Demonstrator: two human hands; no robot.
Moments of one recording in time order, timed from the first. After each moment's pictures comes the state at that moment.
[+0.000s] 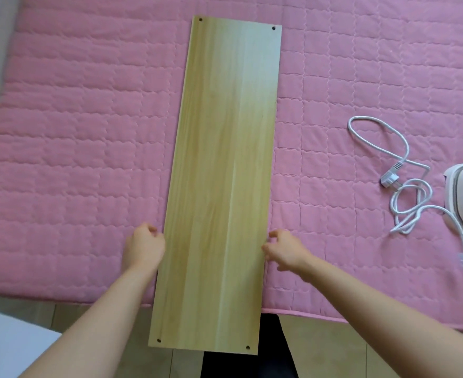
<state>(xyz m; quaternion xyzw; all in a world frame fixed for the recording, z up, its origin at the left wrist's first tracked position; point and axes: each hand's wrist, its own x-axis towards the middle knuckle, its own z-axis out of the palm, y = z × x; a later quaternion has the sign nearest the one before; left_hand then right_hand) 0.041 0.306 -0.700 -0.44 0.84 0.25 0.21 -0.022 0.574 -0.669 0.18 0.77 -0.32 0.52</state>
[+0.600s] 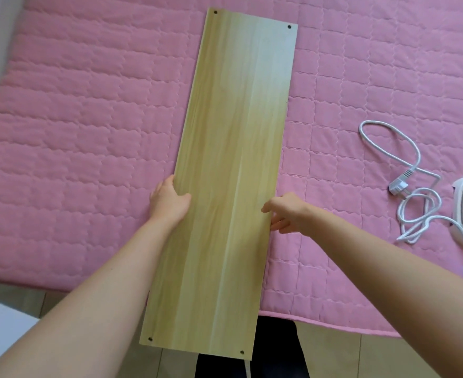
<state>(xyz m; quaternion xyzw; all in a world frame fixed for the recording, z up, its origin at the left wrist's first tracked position) -0.027 0.318 -0.719 -0.38 0.84 0.34 0.20 -0.096 0.559 -0.687 0.20 0.76 -0.33 0.53</state>
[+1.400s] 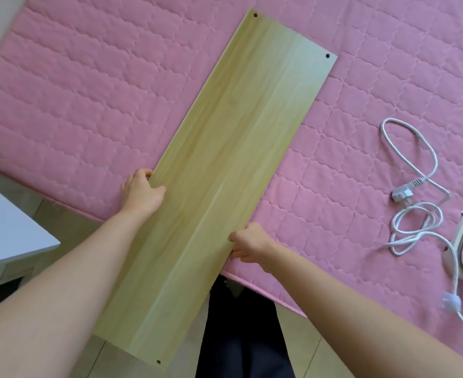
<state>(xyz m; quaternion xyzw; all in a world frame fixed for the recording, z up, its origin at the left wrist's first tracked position) 0.081 0.352 -0.717 -0.52 0.79 0.30 0.16 0.021 0.580 -0.701 0.14 0.72 -0.29 0.62</state>
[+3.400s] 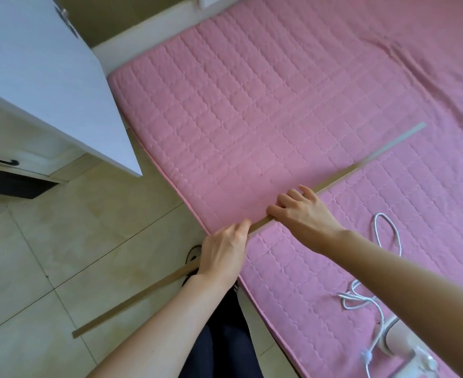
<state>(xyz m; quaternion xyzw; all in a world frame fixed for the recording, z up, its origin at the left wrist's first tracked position) 0.132 0.538 -0.534 -0.42 0.87 0.26 0.02 -0.063 0.579 -0.517 -0.75 0.65 0.09 0.06</state>
